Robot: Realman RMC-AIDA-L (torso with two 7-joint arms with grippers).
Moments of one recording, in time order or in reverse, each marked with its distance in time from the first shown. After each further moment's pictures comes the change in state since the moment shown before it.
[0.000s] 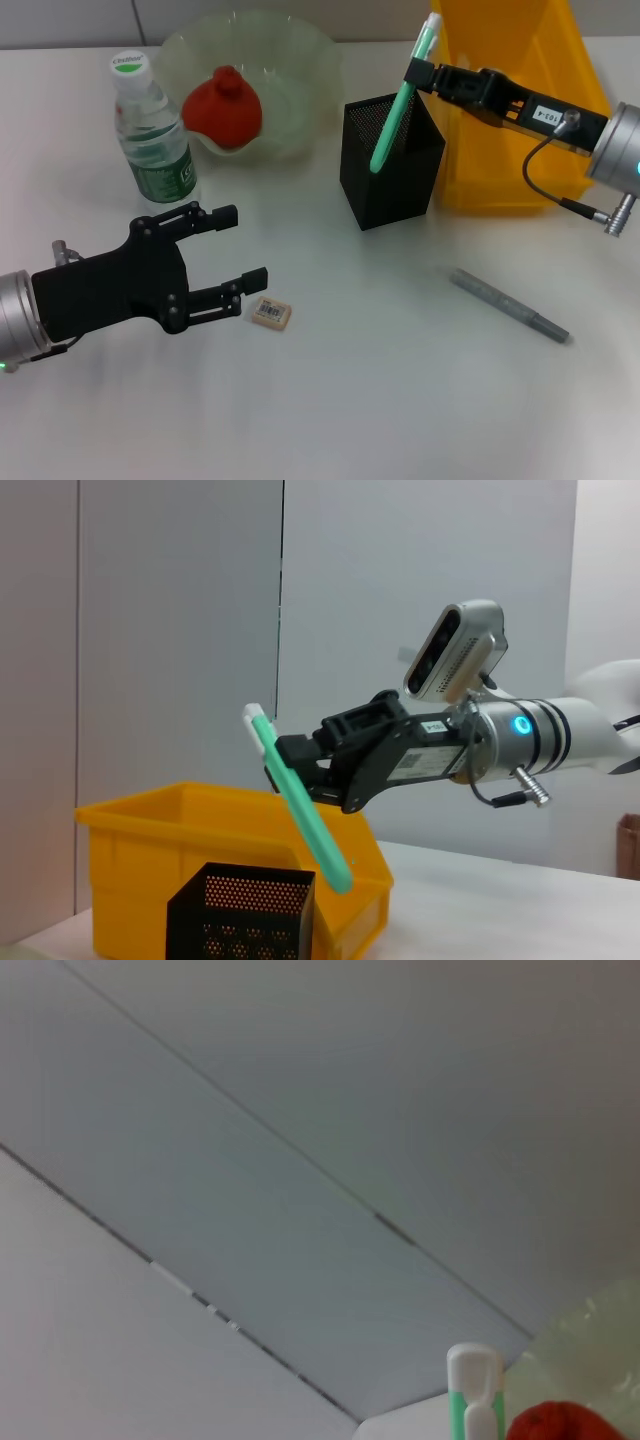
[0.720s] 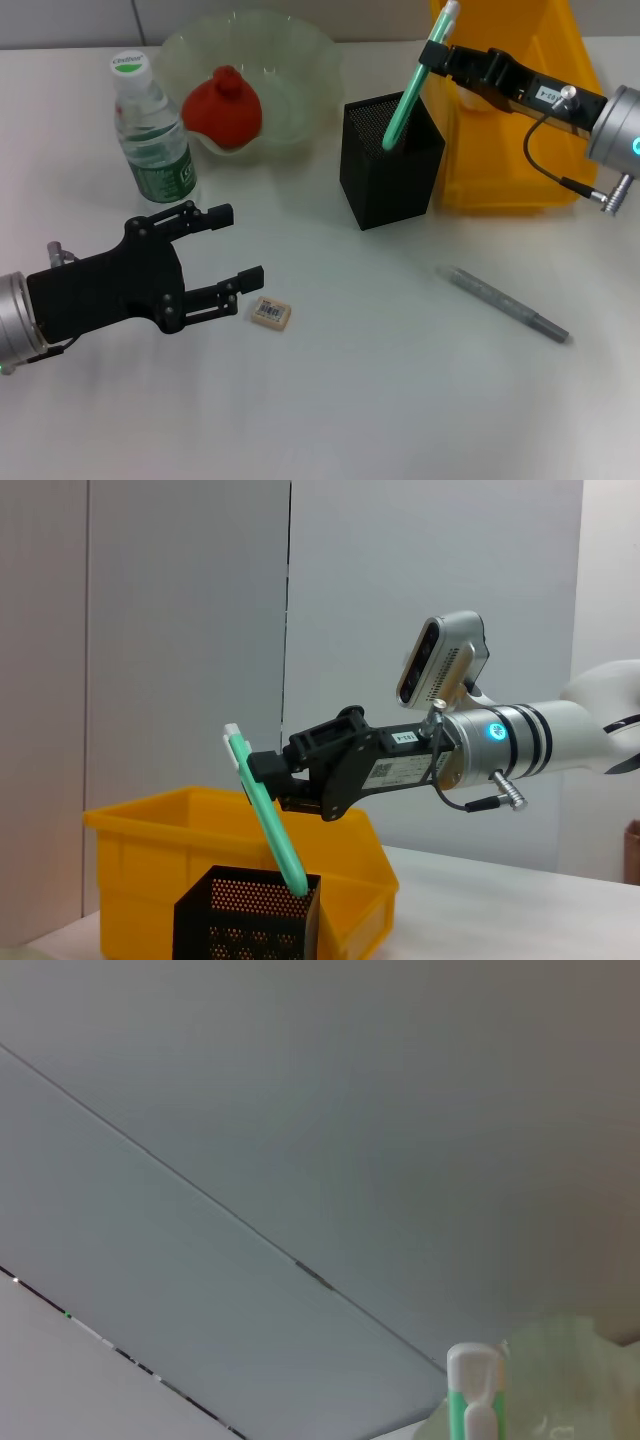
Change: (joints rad) left arm 0.007 0.000 -0.009 0.000 -0.003 0.006 0.002; right arm 0.022 0.001 0.016 -0.005 0.000 0.125 0.029
